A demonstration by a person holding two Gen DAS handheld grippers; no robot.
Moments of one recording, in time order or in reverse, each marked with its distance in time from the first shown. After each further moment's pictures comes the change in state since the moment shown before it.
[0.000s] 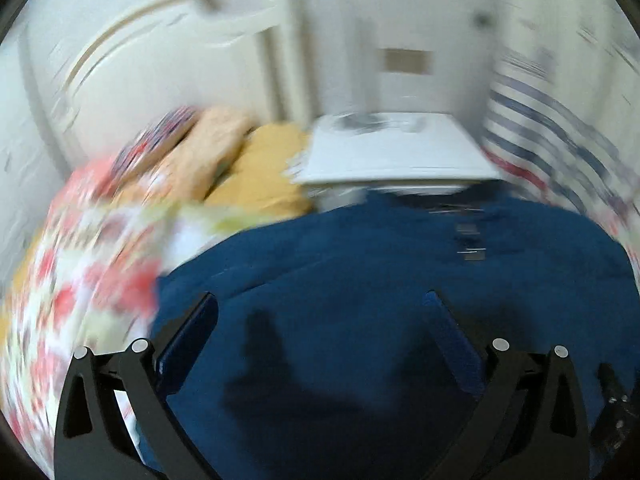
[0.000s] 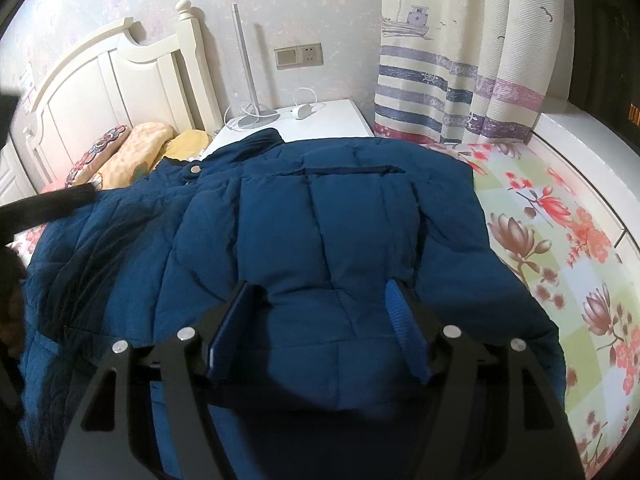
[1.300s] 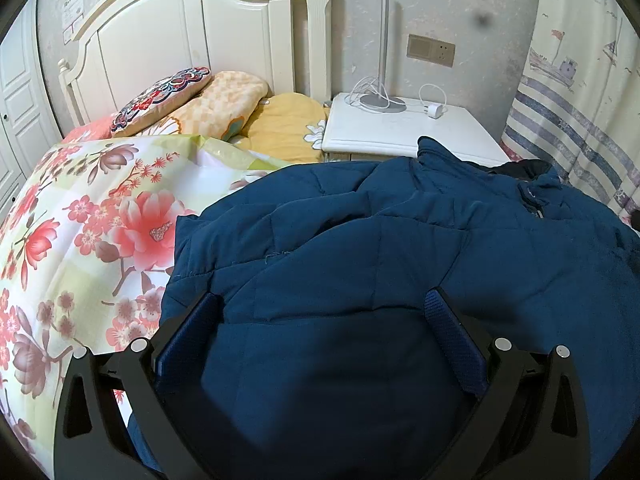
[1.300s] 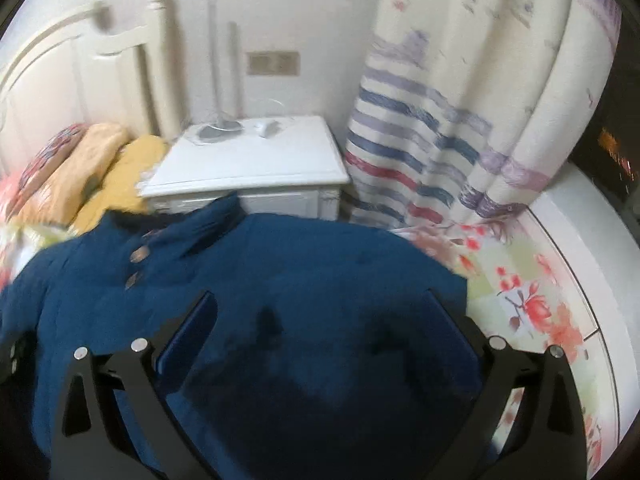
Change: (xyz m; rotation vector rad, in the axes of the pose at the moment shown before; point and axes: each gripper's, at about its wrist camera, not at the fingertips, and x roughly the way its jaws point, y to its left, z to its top) left arm 0.035 0.034 -0.038 -0.029 0.007 -0.058; right arm 0.074 -0.002 0.120 -0.033 0.095 -0.186
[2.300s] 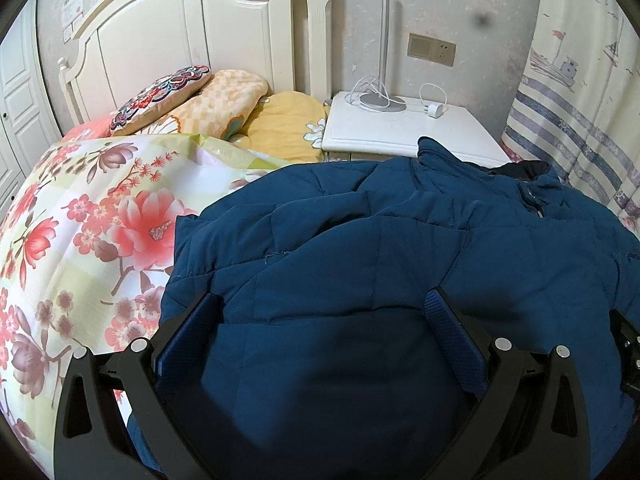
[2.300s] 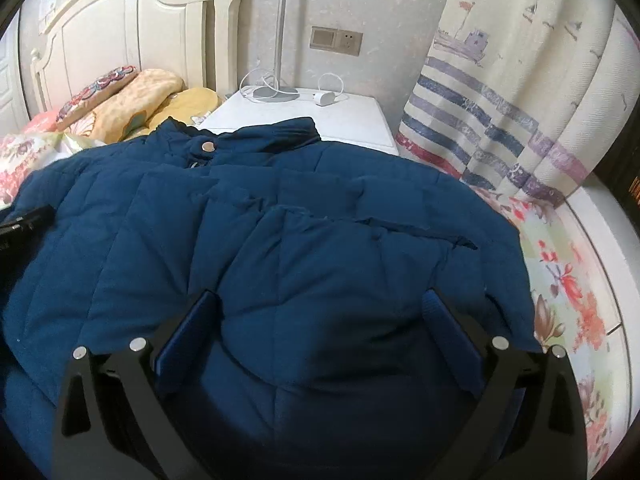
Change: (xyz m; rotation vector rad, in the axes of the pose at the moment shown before) left arm 0.003 -0.001 0.002 -0.003 0.006 0.002; right arm -0.026 0.049 -0.088 -0.190 -0.044 0.111
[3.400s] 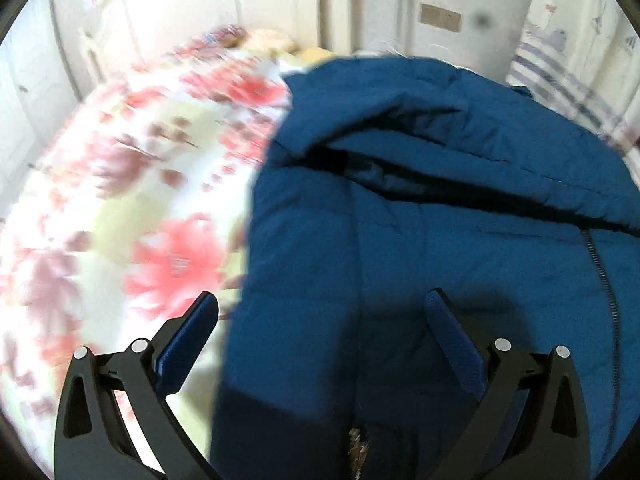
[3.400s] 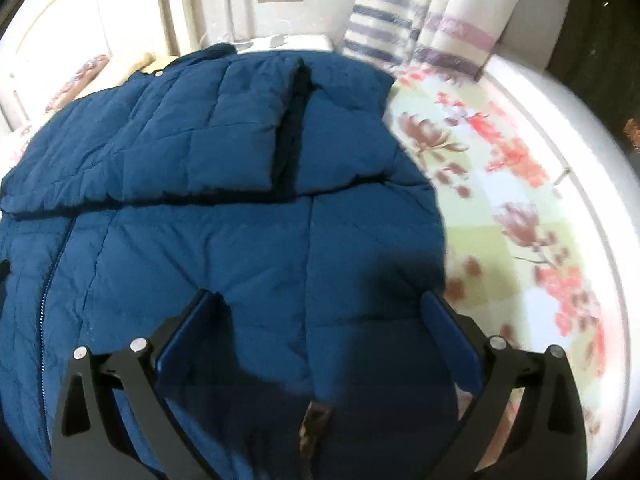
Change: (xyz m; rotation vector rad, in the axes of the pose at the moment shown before) left arm -0.109 0.033 -0.129 0.002 0.089 0.090; right arm -0.100 -0.071 -0.111 0.110 0.128 -0.050
